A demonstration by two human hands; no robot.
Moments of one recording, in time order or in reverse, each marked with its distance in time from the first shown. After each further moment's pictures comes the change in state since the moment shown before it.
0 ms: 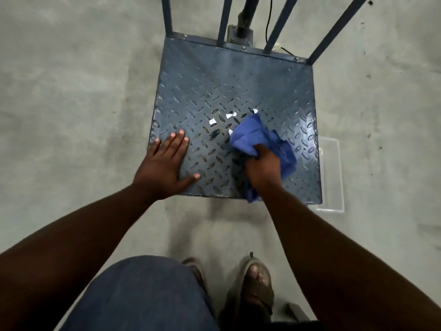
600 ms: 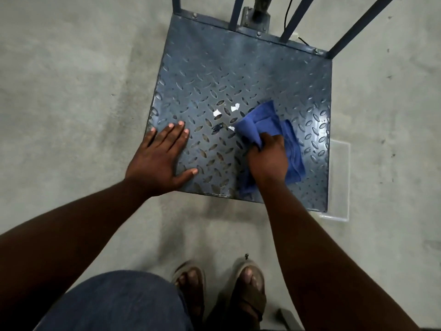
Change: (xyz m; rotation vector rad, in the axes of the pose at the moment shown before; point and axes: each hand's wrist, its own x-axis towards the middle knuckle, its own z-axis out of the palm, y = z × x) left_hand 0.000 0.000 0.012 0.076 0.060 -0.039; right_hand 0.032 0.007 0.014 -0.112 0.073 -0.063
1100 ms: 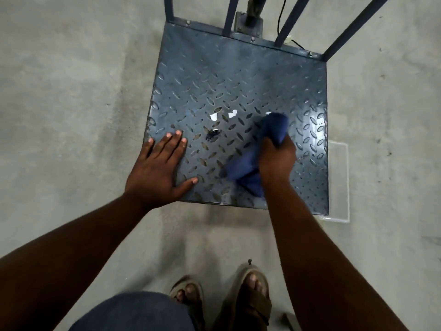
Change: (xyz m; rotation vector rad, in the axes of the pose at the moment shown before) left_hand -0.001 -0.001 0.001 -0.023 0.052 -0.009; right_hand 0.009 -0.017 -0.015 0.426 0.085 0.235
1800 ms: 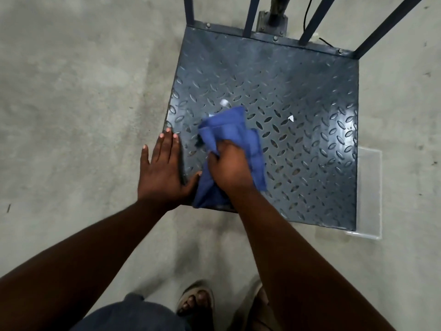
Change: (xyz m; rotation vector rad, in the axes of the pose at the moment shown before) left_hand -0.002 0.006 0.003 0.020 -0.005 -0.331; right_hand -0.046 -0.032 0.083 -0.310 -0.431 -0.427
